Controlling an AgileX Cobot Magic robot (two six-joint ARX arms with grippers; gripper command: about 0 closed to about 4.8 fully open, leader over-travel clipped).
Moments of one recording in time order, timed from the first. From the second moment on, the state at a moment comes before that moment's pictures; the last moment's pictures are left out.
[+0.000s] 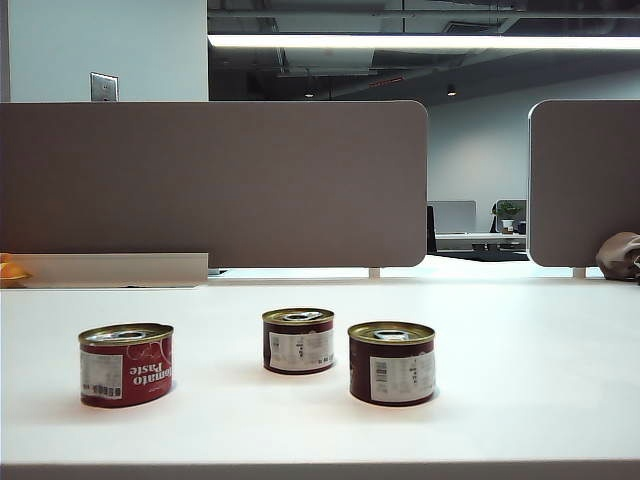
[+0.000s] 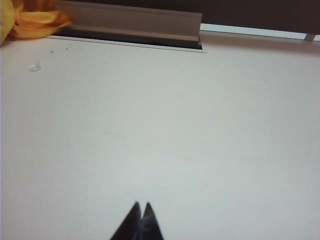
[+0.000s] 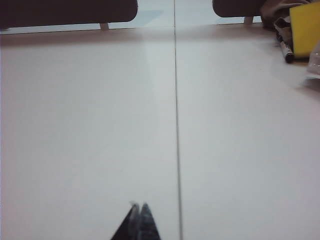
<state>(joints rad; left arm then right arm) -0.01 0.00 0.01 -0.20 -0.03 -0.06 0.07 0.00 0.01 -0.18 -0.01 0.06</state>
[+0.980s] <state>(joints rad) -0.01 0.00 0.43 -0.17 0.73 -0.41 0.07 0.00 0.29 0.03 -0.88 0.58</state>
